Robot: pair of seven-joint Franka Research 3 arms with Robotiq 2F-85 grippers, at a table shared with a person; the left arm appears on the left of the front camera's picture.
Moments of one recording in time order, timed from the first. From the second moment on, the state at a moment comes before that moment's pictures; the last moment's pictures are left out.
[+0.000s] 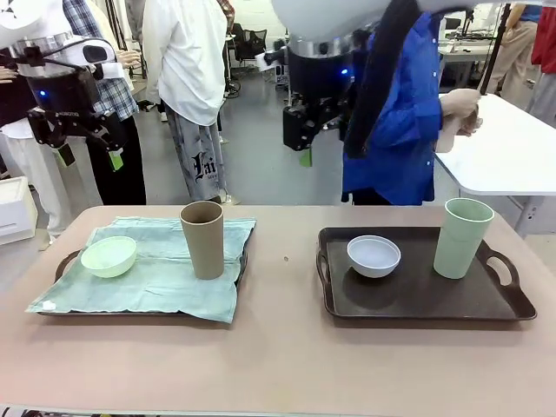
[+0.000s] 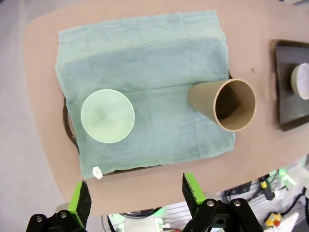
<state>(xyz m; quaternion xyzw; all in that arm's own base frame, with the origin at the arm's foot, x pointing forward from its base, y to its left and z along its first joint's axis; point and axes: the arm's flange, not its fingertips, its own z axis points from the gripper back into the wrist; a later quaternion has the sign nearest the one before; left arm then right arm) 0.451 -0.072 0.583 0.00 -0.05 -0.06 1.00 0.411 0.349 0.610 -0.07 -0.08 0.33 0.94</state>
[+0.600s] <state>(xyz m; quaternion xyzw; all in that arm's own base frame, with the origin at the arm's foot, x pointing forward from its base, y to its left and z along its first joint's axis) 0.422 -0.100 0.566 -0.05 -0.01 0.04 1.00 0.370 0.170 0.611 -0.03 0.00 0.02 1.00</state>
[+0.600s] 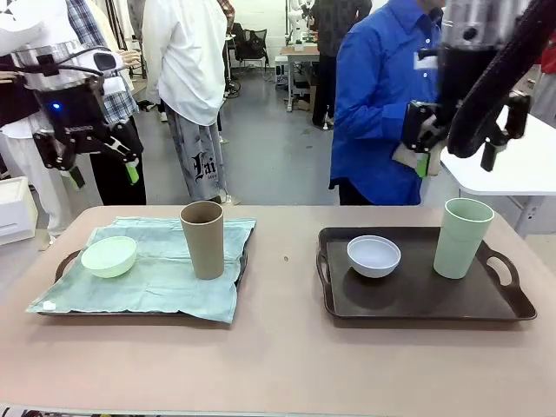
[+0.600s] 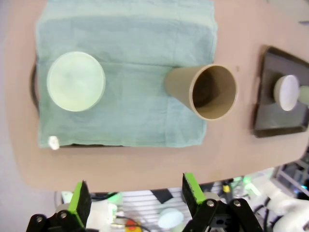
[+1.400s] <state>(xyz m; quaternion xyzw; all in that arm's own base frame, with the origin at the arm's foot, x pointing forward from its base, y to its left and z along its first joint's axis) 0.433 -0.078 0.563 -0.11 0.00 0.05 0.99 0.385 0.145 0.612 0.12 0.07 0.11 0.98</state>
